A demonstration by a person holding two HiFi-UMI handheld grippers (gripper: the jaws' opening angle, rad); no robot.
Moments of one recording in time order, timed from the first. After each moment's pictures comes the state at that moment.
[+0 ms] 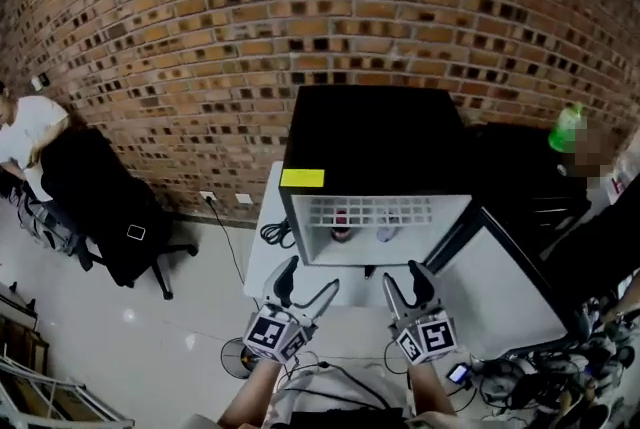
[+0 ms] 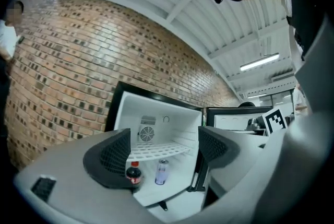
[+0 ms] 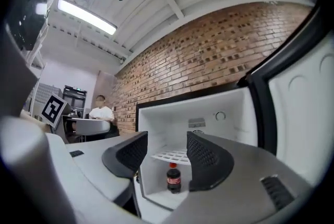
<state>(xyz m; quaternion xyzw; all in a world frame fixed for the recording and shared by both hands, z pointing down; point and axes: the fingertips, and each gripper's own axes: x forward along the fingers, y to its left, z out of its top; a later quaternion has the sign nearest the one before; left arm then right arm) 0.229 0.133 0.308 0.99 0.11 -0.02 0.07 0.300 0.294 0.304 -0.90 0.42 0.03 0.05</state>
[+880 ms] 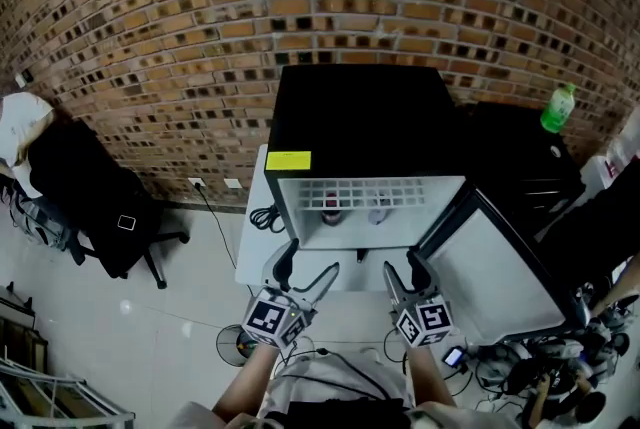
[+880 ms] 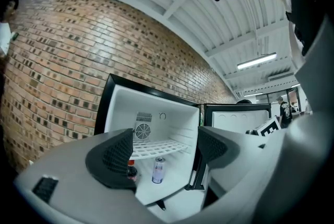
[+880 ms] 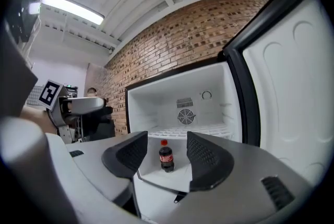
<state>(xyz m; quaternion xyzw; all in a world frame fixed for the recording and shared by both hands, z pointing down) 0.249 0.153 0.312 0.99 0.14 -0.01 0.07 0.317 0.325 0.370 -0.92 0.38 -0.06 0.05</state>
